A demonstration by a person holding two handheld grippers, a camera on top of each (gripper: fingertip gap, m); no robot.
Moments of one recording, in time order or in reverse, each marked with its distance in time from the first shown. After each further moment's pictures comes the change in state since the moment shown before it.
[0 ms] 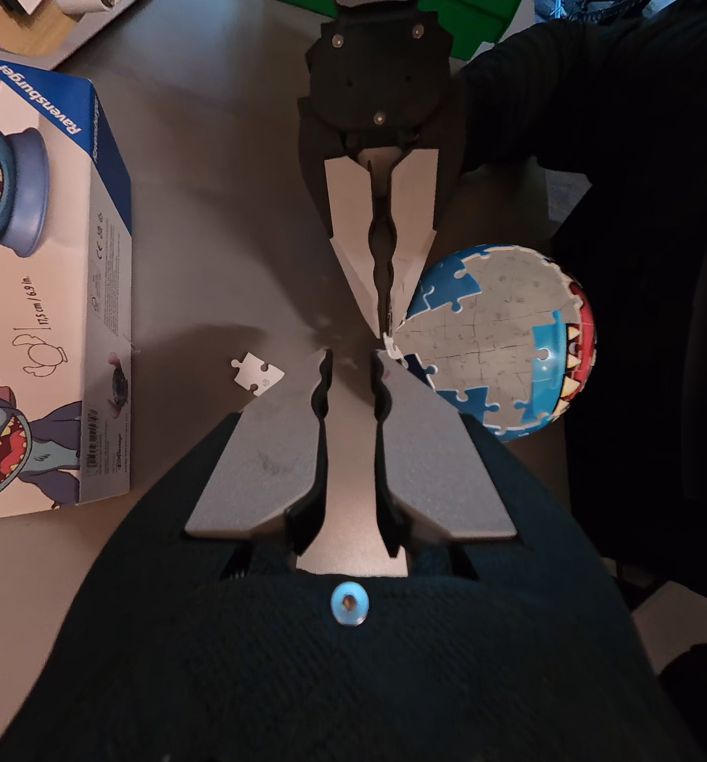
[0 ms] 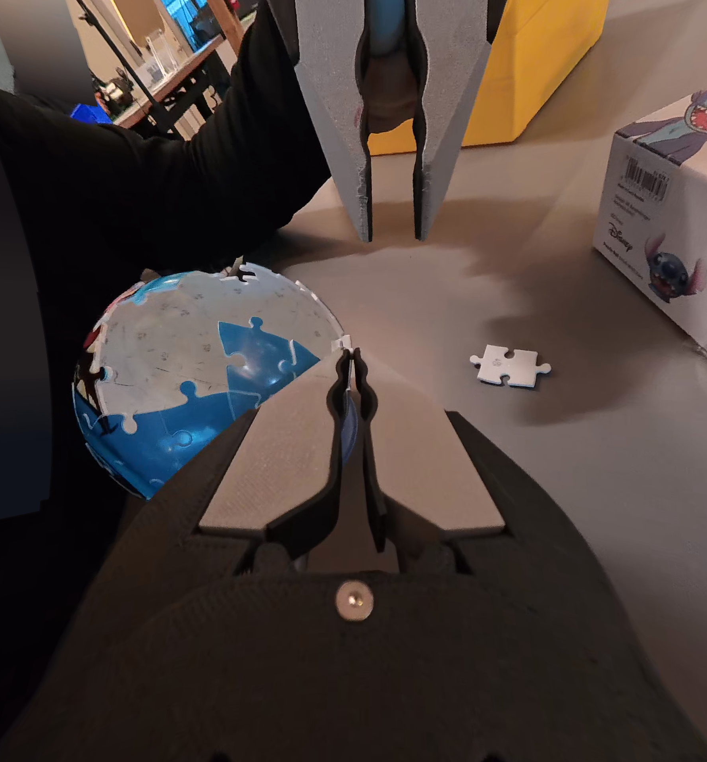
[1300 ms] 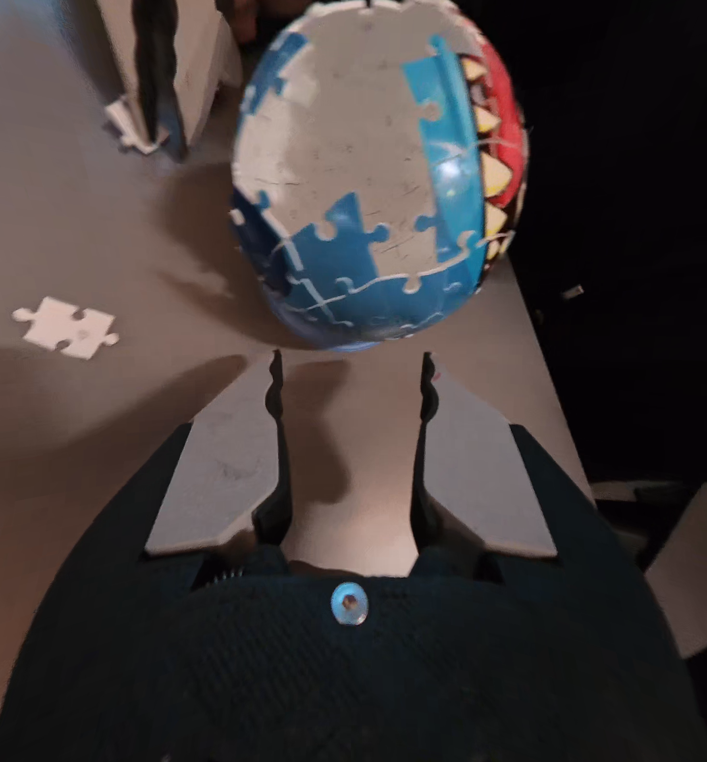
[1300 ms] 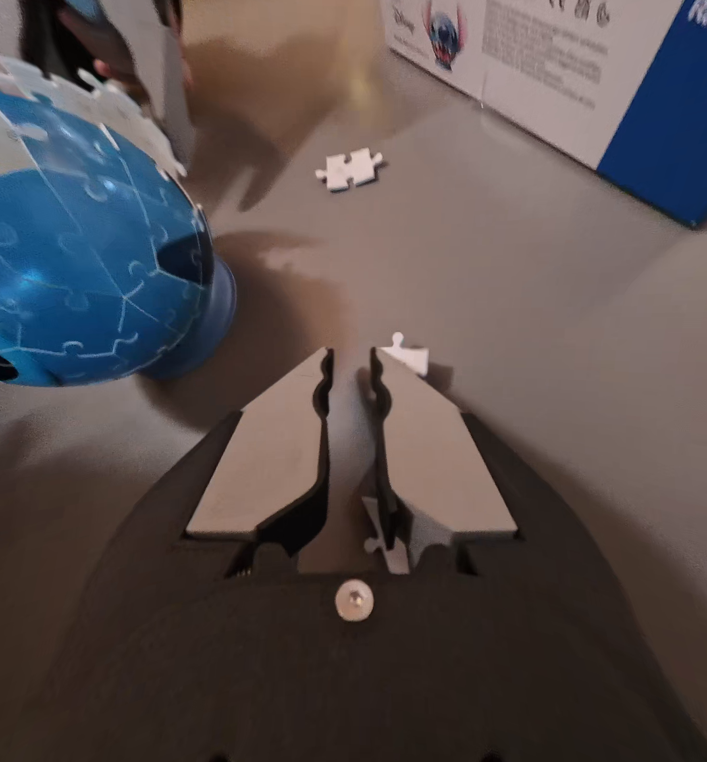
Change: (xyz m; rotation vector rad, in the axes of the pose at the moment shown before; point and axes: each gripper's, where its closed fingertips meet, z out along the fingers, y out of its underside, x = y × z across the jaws) left arm 0.063 0.086 0.029 0.026 0.173 0.189; right arm 0.039 0.078 -0.077 -0.162 0.477 0.125
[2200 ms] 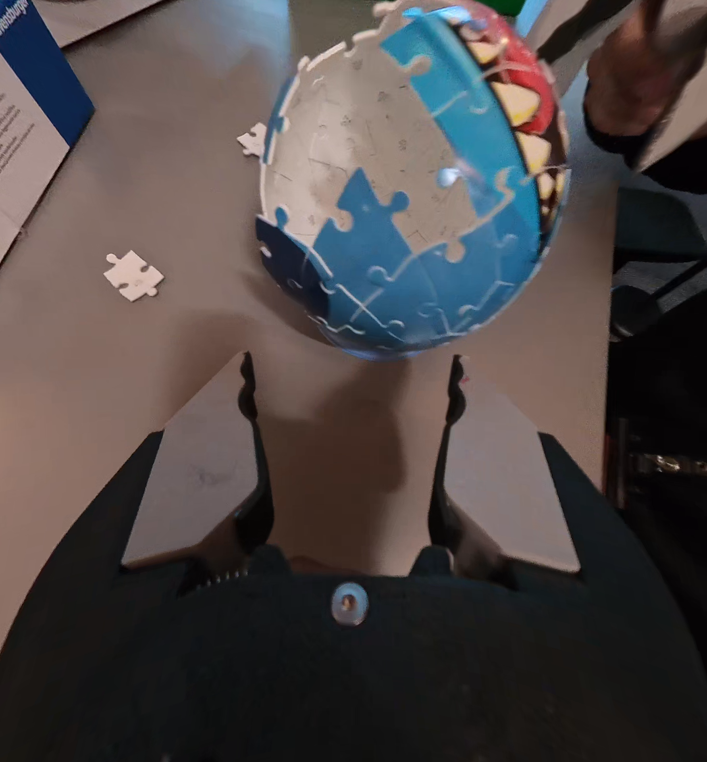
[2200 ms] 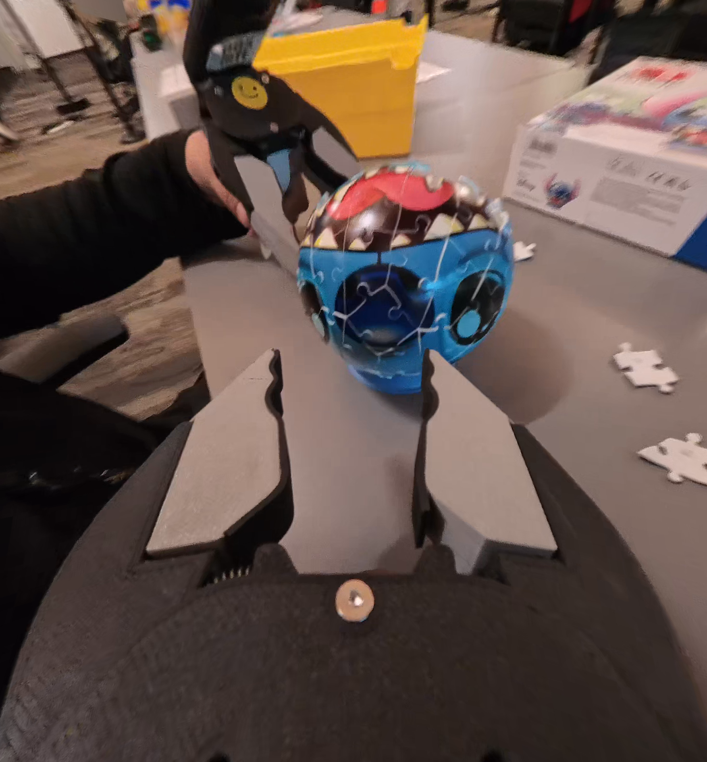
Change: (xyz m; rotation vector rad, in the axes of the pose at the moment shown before) left arm 0.012 -0.004 0.018 0.100 -0.517 -0.103; right arm -0.175 0.003 -0.048 0.374 0.152 -0.093
